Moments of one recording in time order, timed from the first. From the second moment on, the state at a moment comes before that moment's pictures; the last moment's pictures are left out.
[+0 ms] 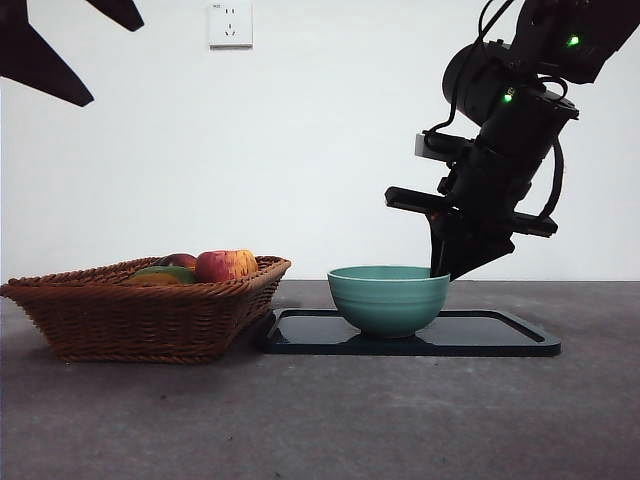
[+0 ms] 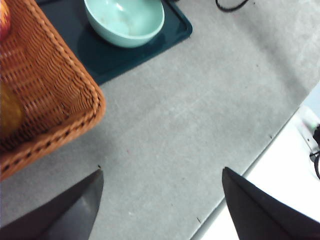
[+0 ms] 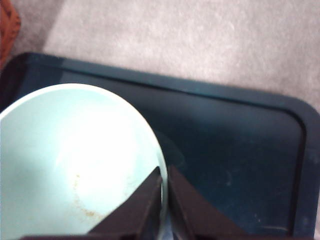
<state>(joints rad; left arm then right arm) -0.43 0.98 0.97 -0.82 0.47 0.01 0.37 1.80 1.17 -0.23 -0.08 0.26</state>
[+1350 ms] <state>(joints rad) -0.43 0.98 0.97 -0.83 0.47 0.01 0.60 1.05 0.83 -0.58 -0.05 0.24</state>
